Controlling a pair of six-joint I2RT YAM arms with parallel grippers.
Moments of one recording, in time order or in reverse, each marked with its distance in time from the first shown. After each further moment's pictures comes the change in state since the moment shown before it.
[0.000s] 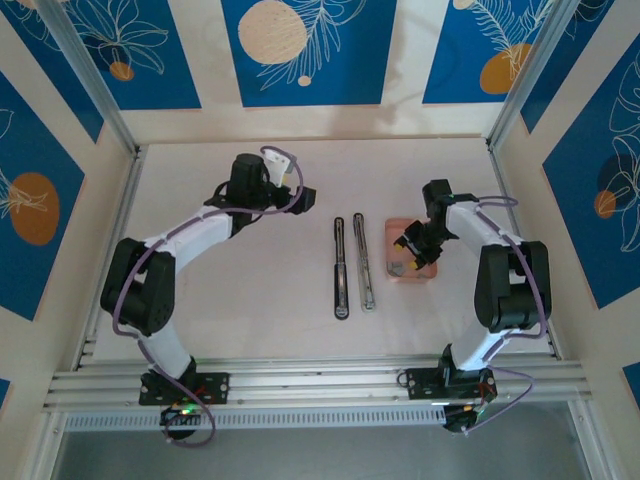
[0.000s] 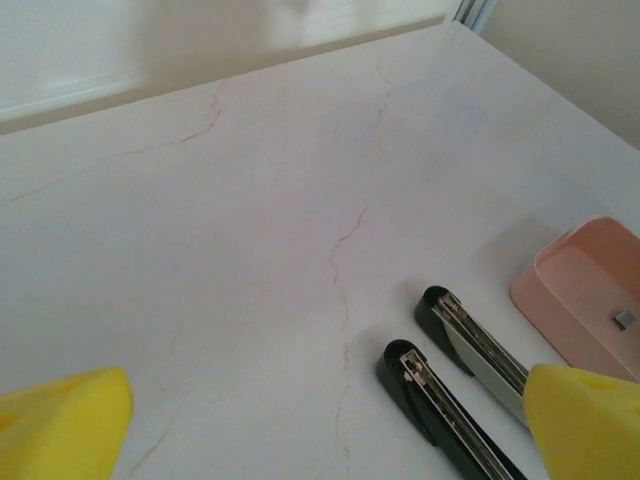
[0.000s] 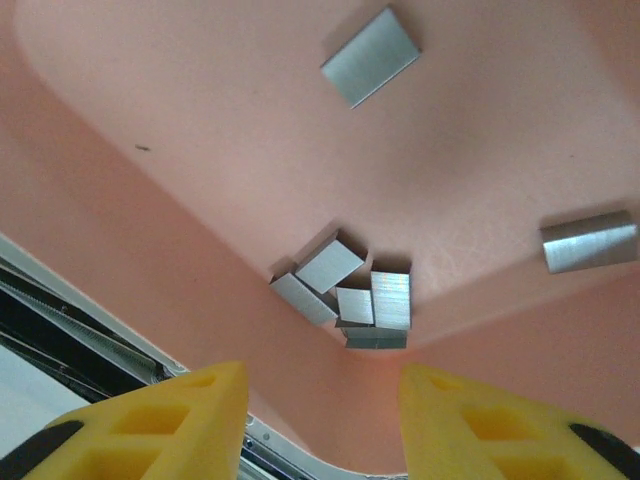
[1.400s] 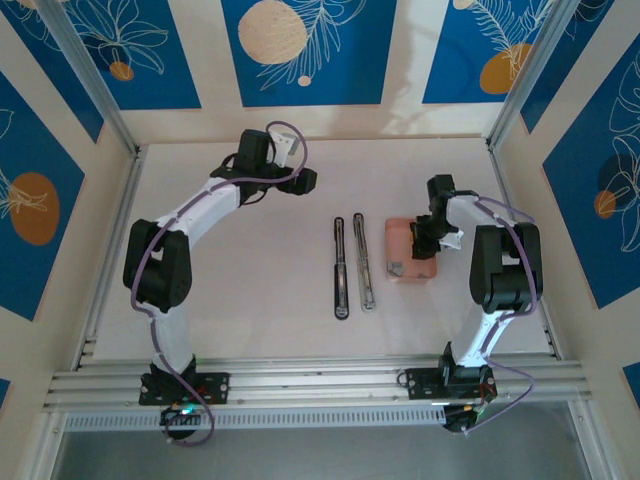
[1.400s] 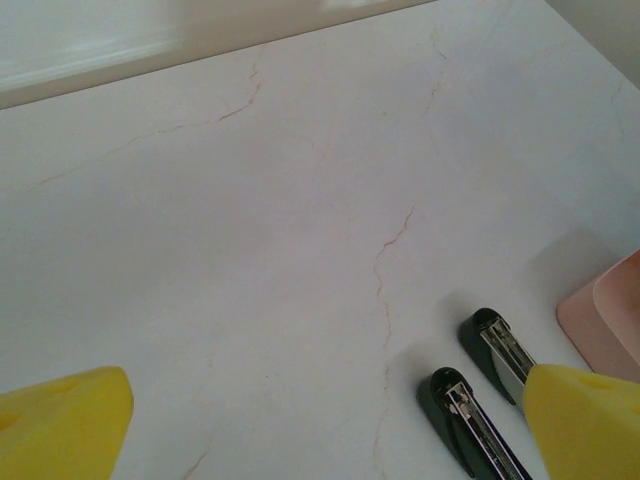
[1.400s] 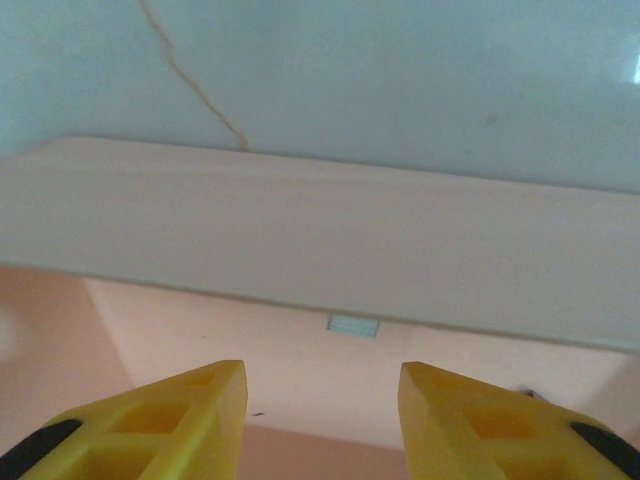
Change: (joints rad) left arm 0.036 0.193 0.342 -0.297 -0.010 0.009; right arm -0.054 0.142 0.056 0.141 0.109 0.661
